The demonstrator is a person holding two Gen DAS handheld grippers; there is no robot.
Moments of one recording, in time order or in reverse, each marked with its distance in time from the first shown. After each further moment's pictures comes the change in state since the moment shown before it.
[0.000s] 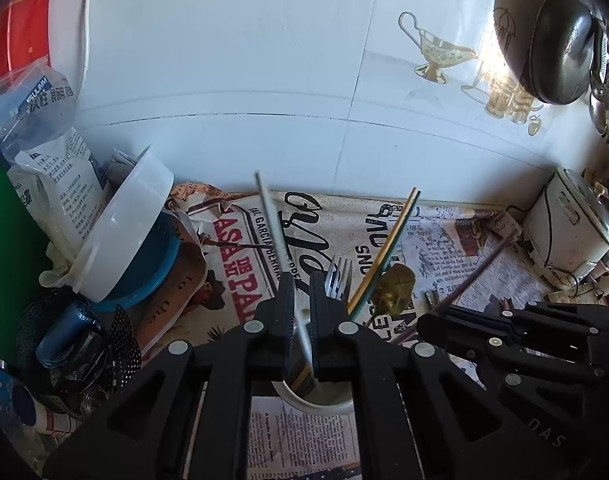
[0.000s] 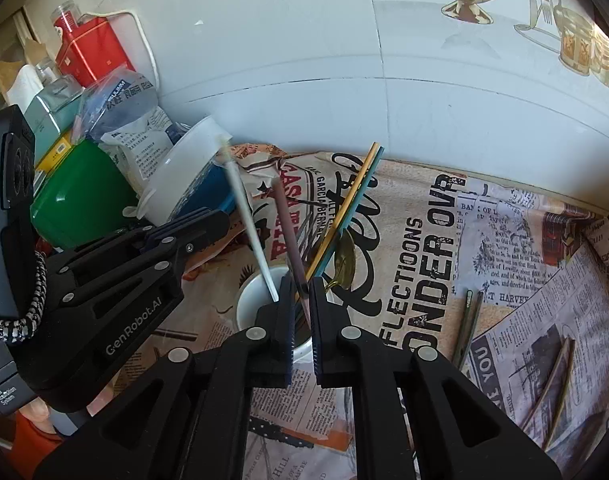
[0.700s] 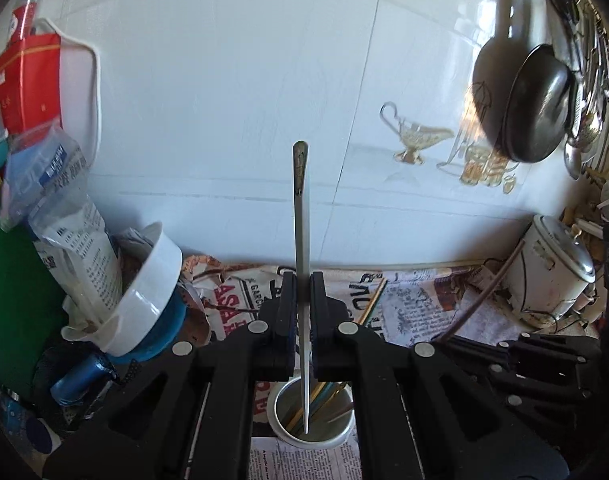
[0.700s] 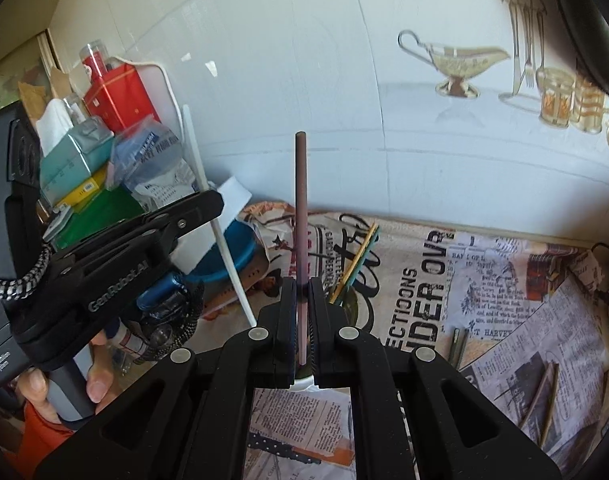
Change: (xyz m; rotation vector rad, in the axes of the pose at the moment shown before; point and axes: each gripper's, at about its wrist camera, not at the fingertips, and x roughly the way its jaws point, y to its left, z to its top) left arm -0.038 0.005 0.033 -0.007 -0.178 -0.041; right arm -0.038 0.011 0.011 -0.006 -0.153 0.011
